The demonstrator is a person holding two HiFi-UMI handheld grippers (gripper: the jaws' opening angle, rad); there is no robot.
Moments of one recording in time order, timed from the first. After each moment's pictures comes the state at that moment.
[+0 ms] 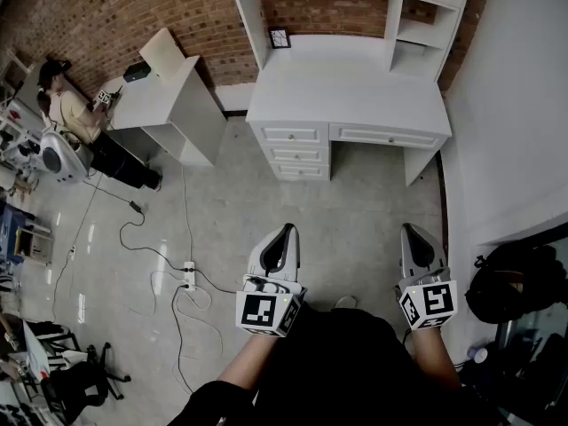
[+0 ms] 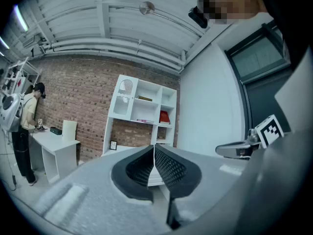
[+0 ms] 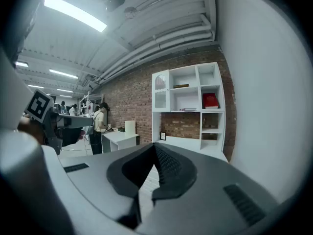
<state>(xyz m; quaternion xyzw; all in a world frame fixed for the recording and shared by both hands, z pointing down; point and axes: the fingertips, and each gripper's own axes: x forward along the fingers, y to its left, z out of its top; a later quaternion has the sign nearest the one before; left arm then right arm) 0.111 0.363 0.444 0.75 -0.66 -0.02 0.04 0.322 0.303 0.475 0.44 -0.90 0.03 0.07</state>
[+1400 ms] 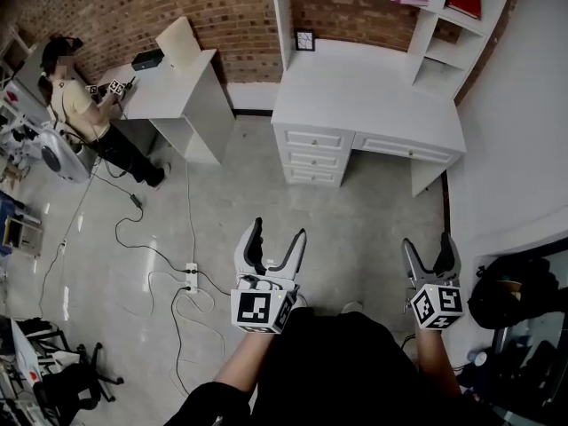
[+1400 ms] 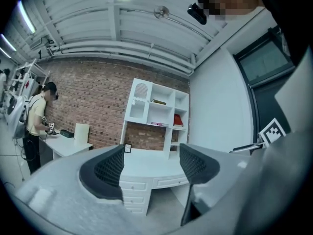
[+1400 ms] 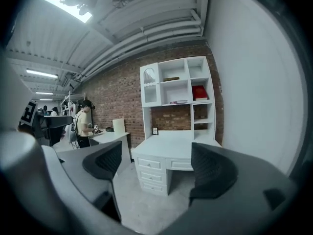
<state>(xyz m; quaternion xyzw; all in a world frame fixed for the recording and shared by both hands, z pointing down) -0.050 0.382 0.441 0.73 -0.68 -0.04 0.04 0.246 0.307 0.489 0.52 -0.85 0.09 0.08</state>
